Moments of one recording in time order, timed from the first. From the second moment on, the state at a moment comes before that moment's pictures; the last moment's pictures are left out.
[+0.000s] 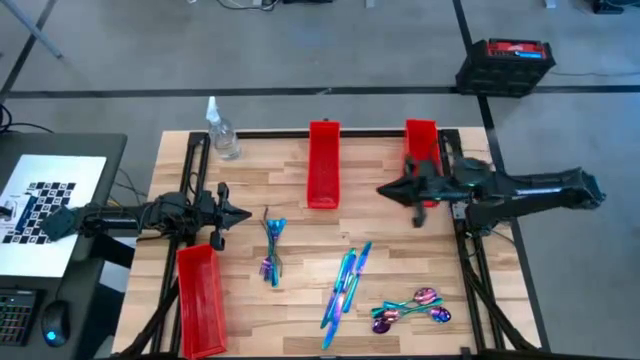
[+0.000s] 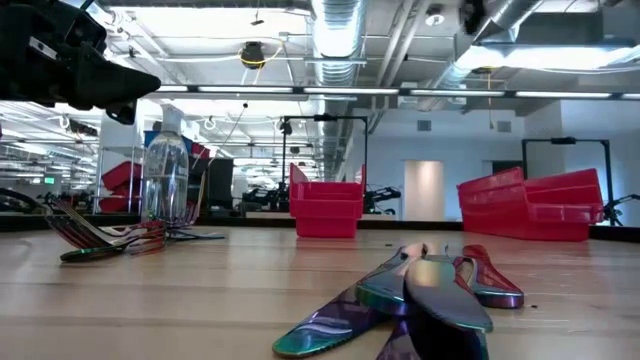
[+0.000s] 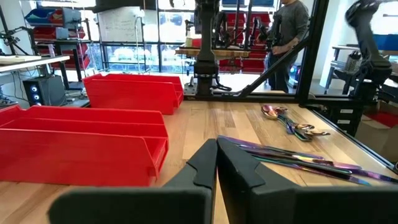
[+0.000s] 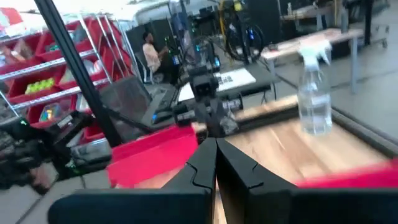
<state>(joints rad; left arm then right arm) -0.01 0.01 0.01 0.02 -0.07 -0.02 0.01 0.90 0.75 0.15 0.02 0.21</state>
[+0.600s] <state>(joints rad) -0.01 0.01 0.02 0.01 -0.07 -0.02 0.36 1.45 1.20 -0.75 0.03 0.58</state>
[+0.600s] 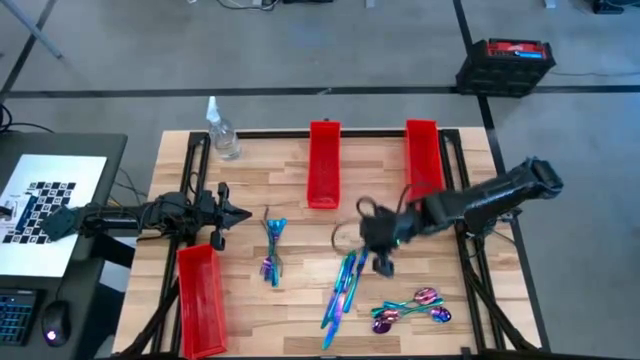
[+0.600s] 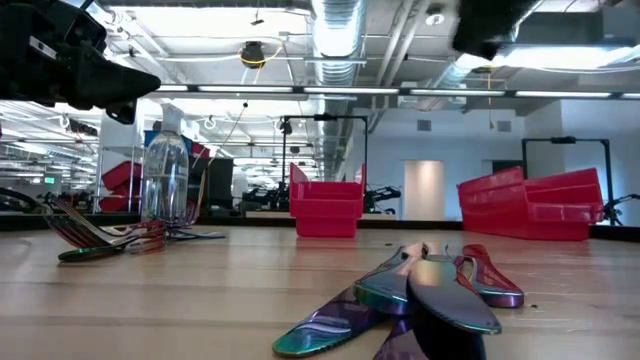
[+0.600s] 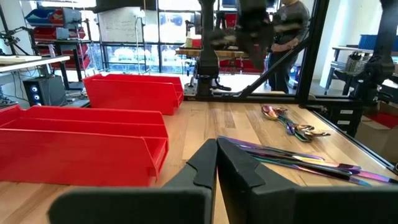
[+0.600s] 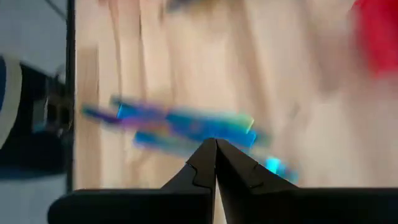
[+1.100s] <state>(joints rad) -0.01 0.01 0.02 0.01 -0.07 -0.05 0.75 1.63 1.20 -0.88 0.03 1.25</state>
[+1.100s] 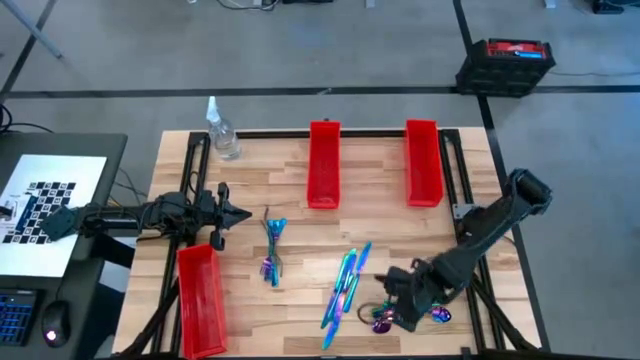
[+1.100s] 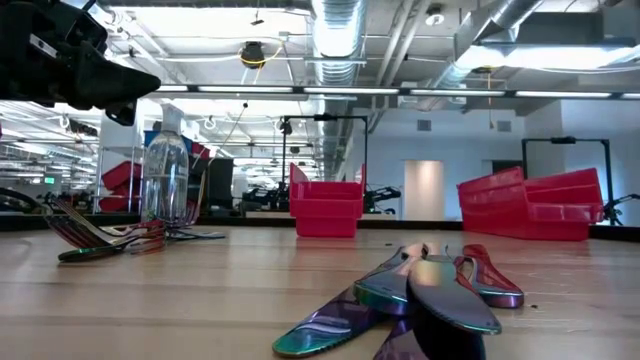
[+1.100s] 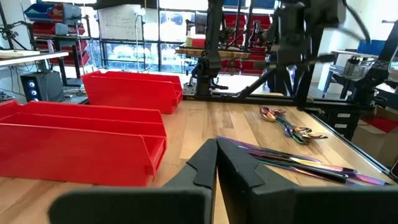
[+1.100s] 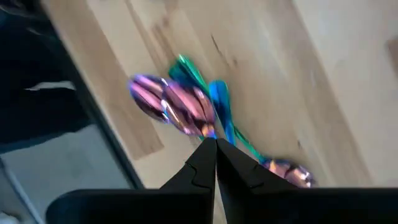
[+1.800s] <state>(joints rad) -0.01 0.01 0.02 0.01 -0.07 -0.05 0.84 1.87 1.20 -0.88 0.06 1.22</state>
